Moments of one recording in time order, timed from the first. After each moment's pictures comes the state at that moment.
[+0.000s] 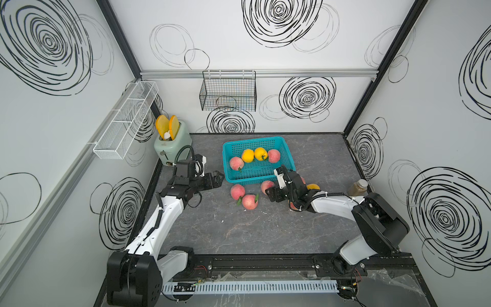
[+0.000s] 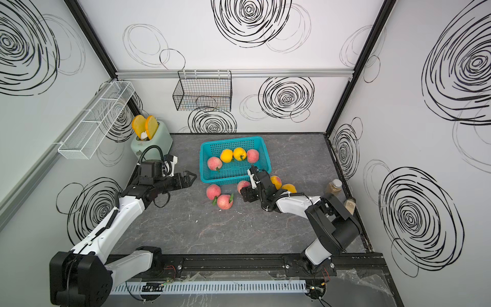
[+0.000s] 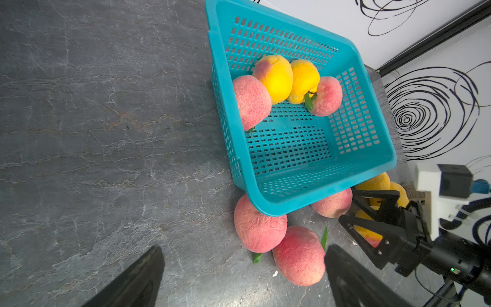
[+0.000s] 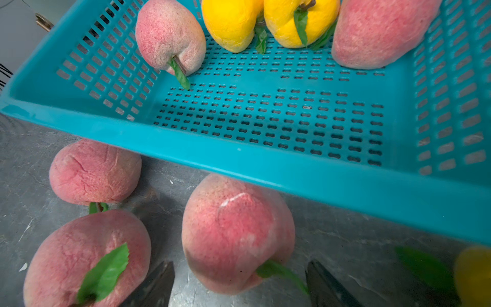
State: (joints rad) left arm -0.06 1.13 0.80 -0.42 0.38 -0.33; right arm 0.66 1.56 0.70 0.13 -0.07 0.32
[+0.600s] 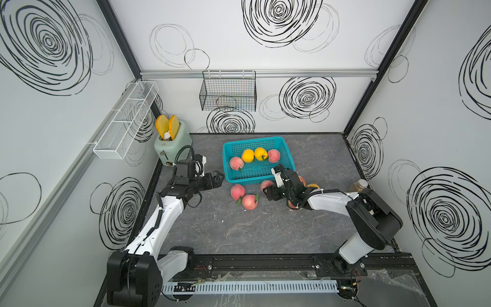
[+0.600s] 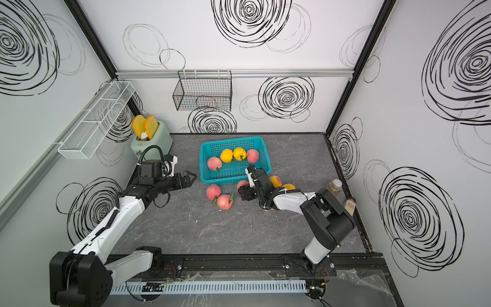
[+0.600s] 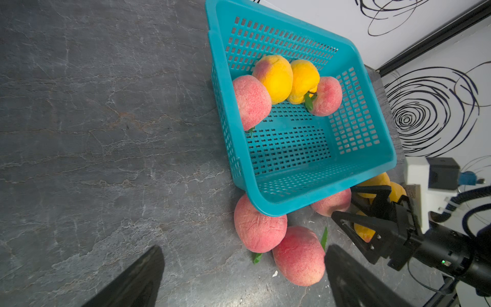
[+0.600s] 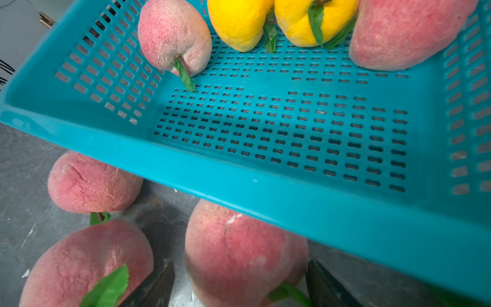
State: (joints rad) left arm -0.06 1.13 0.80 -0.42 0.38 -0.33; right arm 0.67 1.62 0.74 0.14 -0.09 0.32
